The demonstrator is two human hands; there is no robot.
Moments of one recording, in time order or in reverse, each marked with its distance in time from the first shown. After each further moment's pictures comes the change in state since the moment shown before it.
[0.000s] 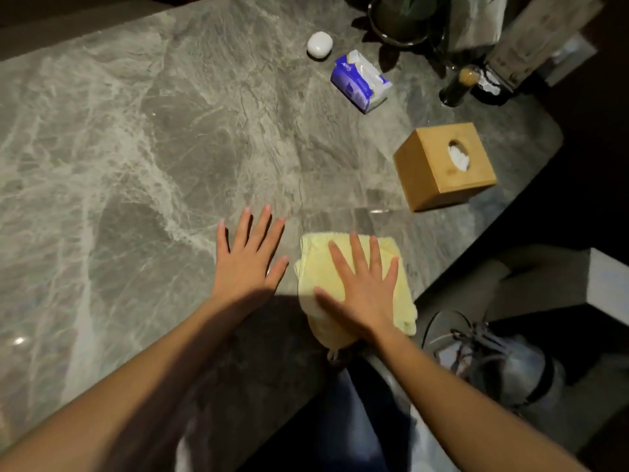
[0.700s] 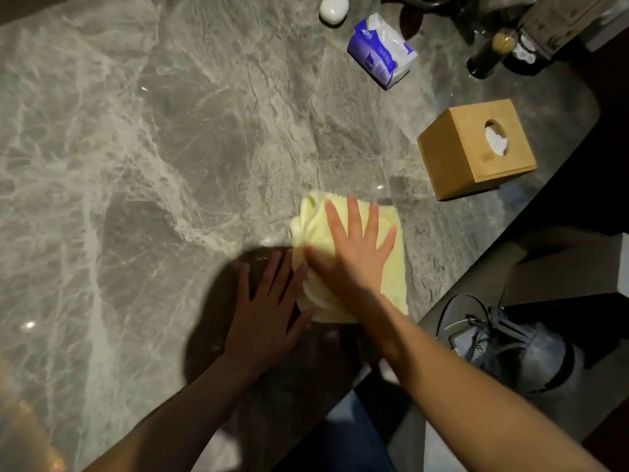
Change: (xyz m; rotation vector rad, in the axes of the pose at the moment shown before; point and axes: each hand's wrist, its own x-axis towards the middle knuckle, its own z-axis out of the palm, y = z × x) left_hand -0.061 -0.001 0.018 0.037 -0.130 0.145; right_hand 0.051 -0.058 0.003 0.032 0.129 0.122
